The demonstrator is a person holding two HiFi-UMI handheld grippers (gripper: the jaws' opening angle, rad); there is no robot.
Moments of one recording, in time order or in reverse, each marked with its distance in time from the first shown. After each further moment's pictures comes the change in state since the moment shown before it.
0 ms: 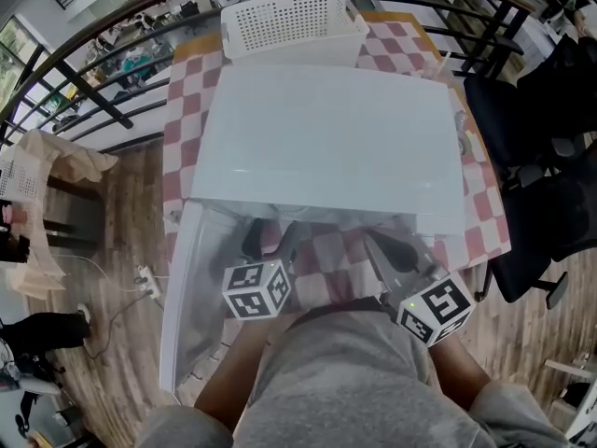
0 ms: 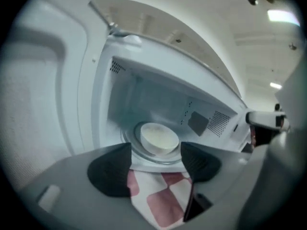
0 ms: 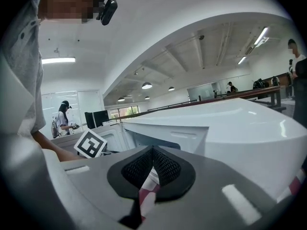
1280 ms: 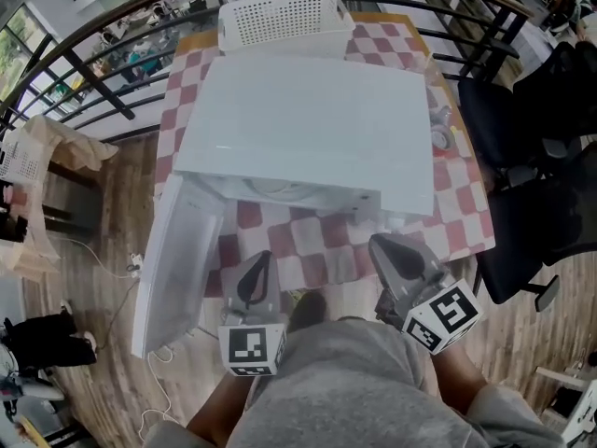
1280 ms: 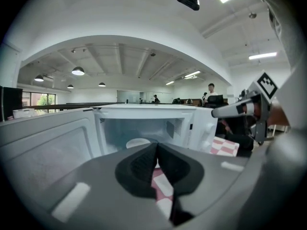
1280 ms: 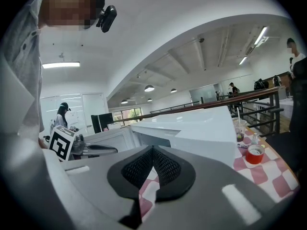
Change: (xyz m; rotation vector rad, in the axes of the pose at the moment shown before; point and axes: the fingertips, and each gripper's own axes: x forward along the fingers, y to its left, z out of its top) left arm -0.121 -0.088 0.000 0.312 -0.183 0.060; right arm -0.078 -0.004 0.001 -0.005 -0.021 0.041
